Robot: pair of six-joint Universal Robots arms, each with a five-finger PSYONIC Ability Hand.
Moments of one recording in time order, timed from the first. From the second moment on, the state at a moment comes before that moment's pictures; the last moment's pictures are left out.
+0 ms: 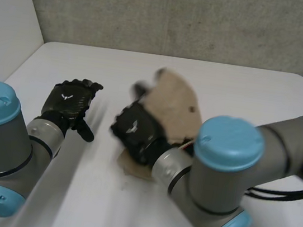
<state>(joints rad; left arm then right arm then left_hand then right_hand) 4.29 -1.85 -1.78 3.47 -1.64 3.24 2.37 -0.99 1.38 -0.19 1.29 2.34 0.19 0.20 0.22 0.21 0.05 0.83 0.99 1.00 1.00 0.81</state>
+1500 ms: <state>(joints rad) 4.25 -1.74 -1.27 2.97 -1.69 3.12 1.94 -1.30 1.29 0.05 1.57 2.95 0.16 0.16 0.19 0.21 0.05 0.18 0.24 0.21 0.25 0.07</state>
